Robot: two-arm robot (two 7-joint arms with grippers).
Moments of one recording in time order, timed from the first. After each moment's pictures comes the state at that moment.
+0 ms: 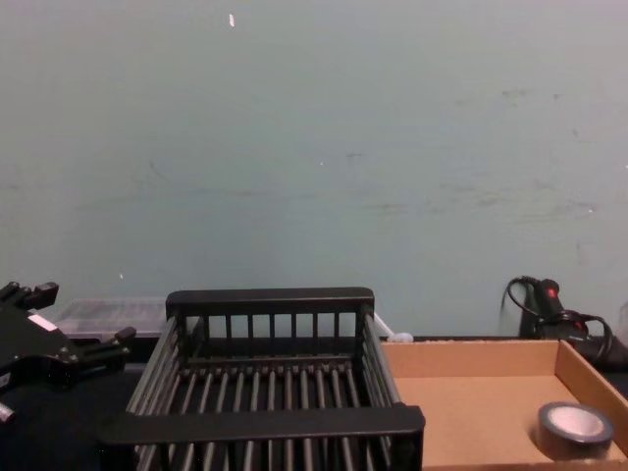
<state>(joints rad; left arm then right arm) -0.20 0.60 0.45 -1.41 -0.25 -0.12 0.03 0.20 0.69 -0.57 -1.59 0.29 0.33 0.61</state>
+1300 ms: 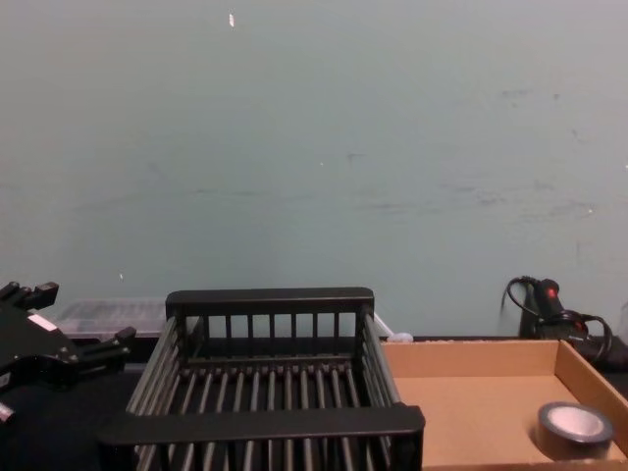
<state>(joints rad) -0.20 0.60 0.45 -1.41 -0.25 -0.12 0.03 0.20 0.69 -0.57 -1.59 0.29 0.33 0.61</state>
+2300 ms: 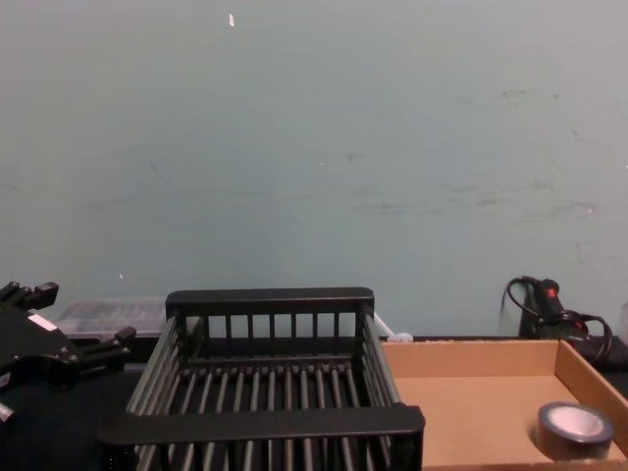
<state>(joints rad) -0.20 0.60 0.45 -1.41 -0.25 -0.12 0.03 0.20 0.69 -0.57 -1.59 0.29 0.33 0.61</state>
